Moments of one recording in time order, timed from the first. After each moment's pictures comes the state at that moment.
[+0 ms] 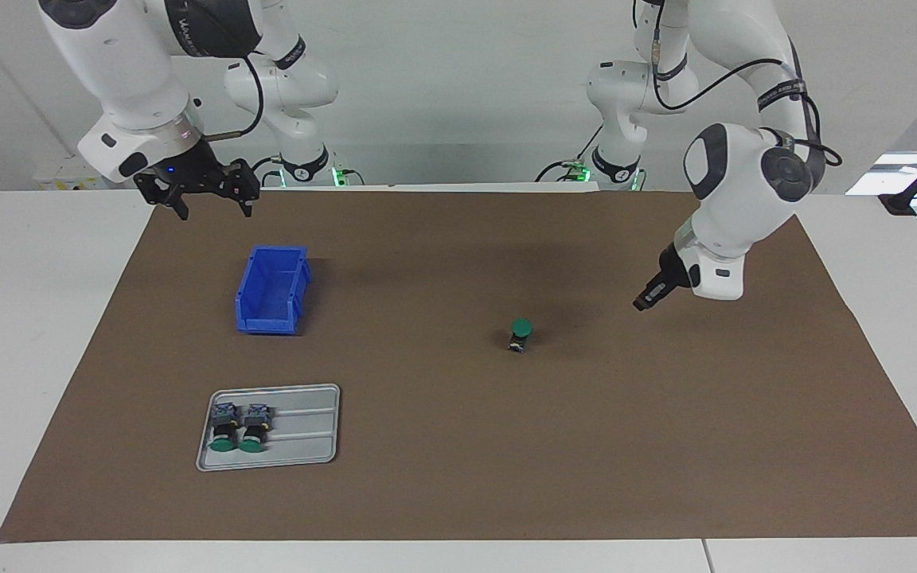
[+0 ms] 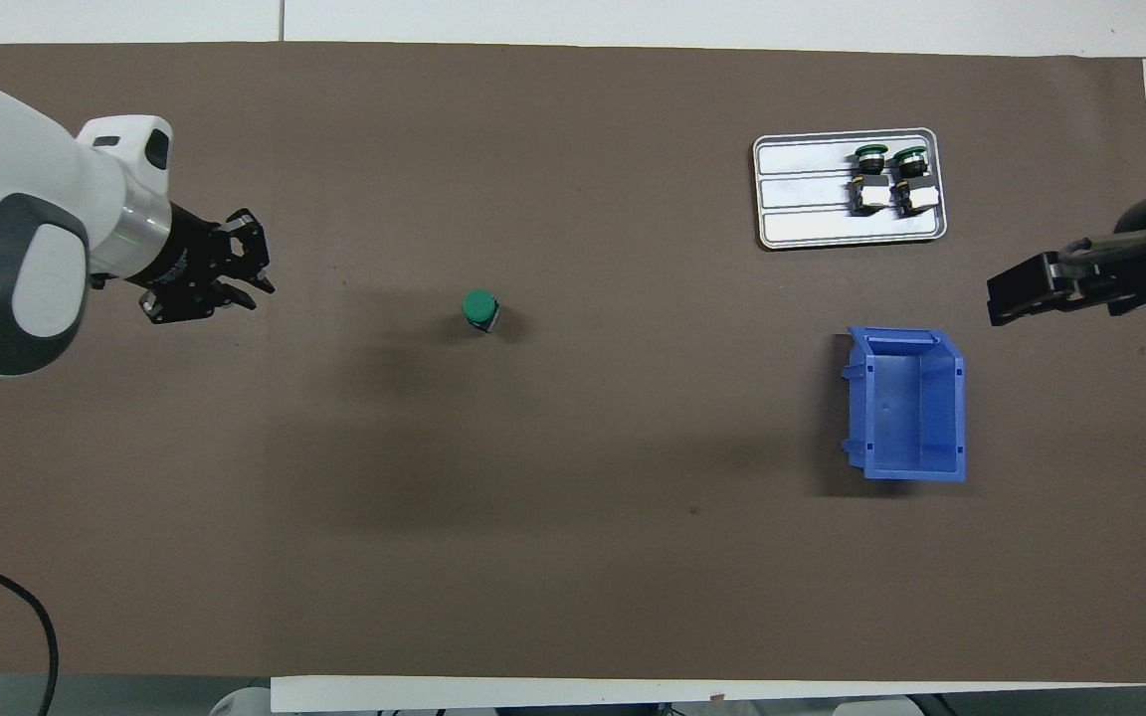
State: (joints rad) left arm -0.23 0.11 0.04 -1.87 -0.19 1.90 -0.75; right arm 0.10 -0.01 -0.02 -1.60 0.01 1.47 0.08
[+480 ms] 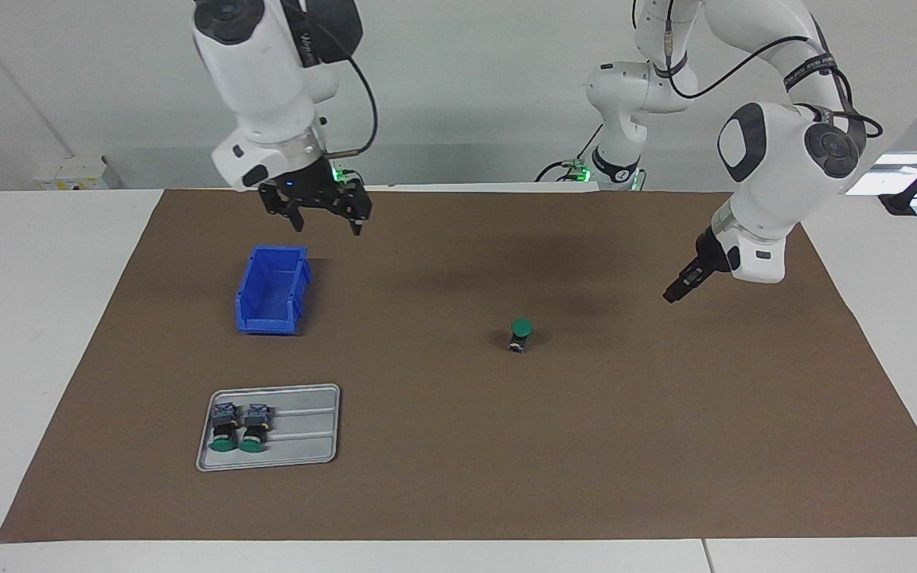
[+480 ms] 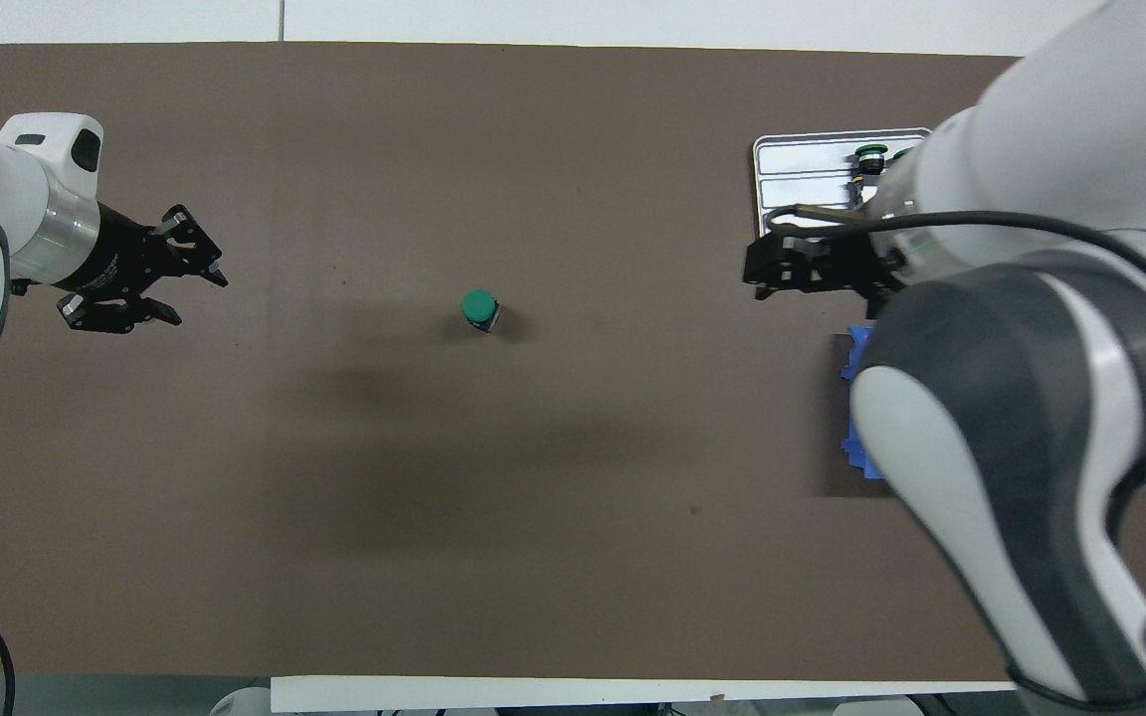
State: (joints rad) left arm -0.20 0.06 0.04 -1.87 -0.11 1.84 -0.72; right arm 0.39 0.12 0.00 -1.55 0.09 1.65 0.62
